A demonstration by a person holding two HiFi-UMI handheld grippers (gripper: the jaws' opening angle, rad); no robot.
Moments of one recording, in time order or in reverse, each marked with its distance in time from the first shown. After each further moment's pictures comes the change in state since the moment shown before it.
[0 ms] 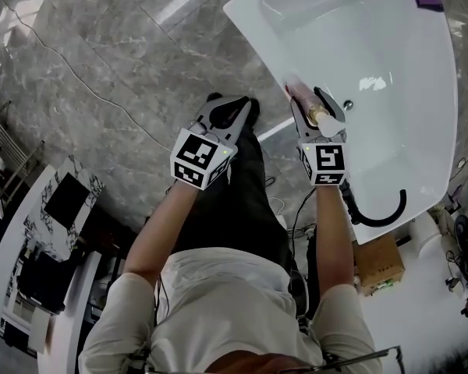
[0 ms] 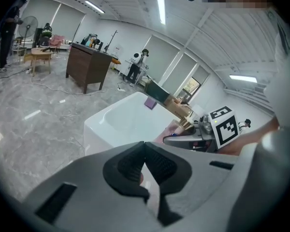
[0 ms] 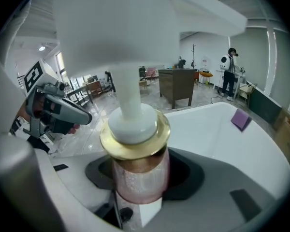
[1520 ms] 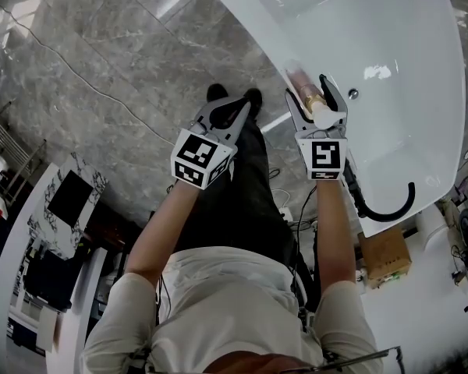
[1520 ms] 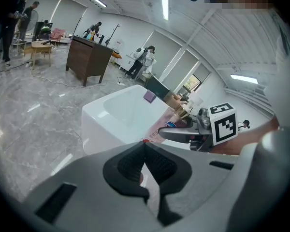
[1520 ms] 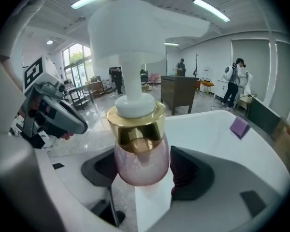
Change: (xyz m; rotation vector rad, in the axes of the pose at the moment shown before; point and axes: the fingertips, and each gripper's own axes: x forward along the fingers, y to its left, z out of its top) left arm 0.011 -0.005 -0.044 -0.036 0.058 -0.011; right arm 0.008 0.006 -0.014 -0.086 -0.067 -0.018
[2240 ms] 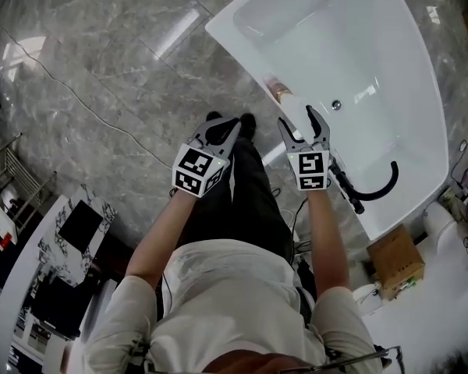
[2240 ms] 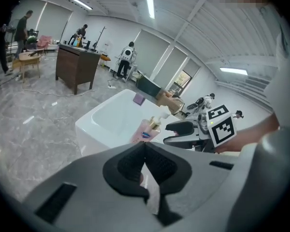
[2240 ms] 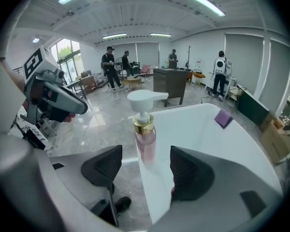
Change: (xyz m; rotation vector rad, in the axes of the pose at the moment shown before) left arm -0.060 -0.070 0.033 0.120 0.013 -0.044; right arm -0.099 0.009 -0.001 0.077 0.124 -0.078
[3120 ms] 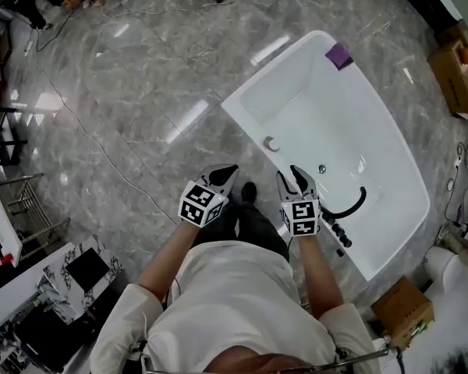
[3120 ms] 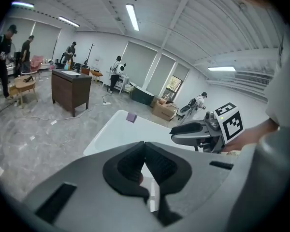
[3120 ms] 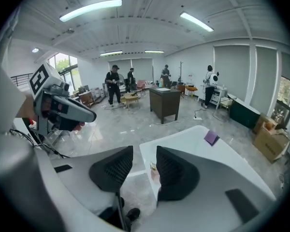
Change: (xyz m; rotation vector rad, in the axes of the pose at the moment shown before) left arm -0.172 -0.118 0.102 0.140 -0.088 0.003; right arm -0.212 0.062 0.127 0.064 -0.161 -0.049
